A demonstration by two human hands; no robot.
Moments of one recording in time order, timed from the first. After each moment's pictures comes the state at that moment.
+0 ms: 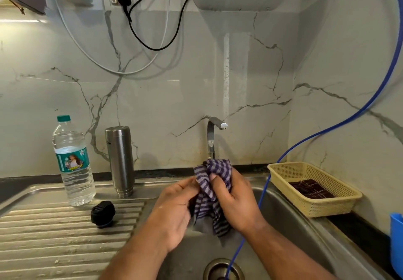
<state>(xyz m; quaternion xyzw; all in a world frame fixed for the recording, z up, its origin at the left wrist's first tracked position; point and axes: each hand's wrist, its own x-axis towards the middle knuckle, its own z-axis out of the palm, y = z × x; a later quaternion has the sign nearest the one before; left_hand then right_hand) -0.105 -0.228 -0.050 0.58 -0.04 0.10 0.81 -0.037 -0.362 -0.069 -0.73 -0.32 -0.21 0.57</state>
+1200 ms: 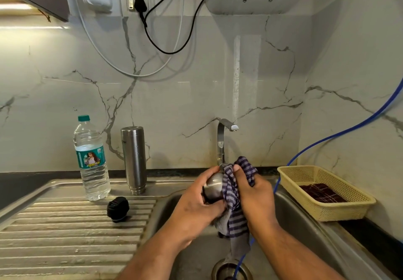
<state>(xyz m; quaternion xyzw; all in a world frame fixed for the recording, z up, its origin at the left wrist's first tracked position) -0.093 -0.221 -0.072 0.75 -0.09 0.12 0.65 -0.030 -0.360 -0.074 -0.66 -0.10 -0.14 0.73</state>
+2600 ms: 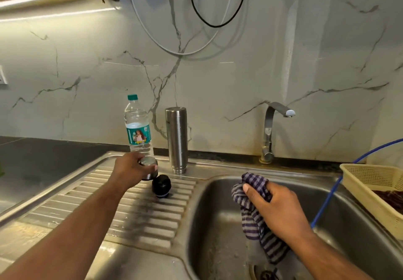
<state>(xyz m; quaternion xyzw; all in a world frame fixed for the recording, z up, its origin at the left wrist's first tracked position) -0.097 0.018 -0.073 0.86 0.30 0.28 0.29 -0.020 -0.338 -0.103 -0.82 -0.24 -0.06 0.51</state>
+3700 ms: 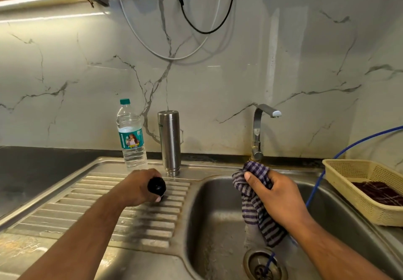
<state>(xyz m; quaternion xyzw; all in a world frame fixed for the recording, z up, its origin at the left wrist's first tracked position) -0.100 0.015 -0.090 0.97 0.13 0.08 0.17 -0.039 -0.348 -0.078 -0.81 -0.22 -0.06 0.54</state>
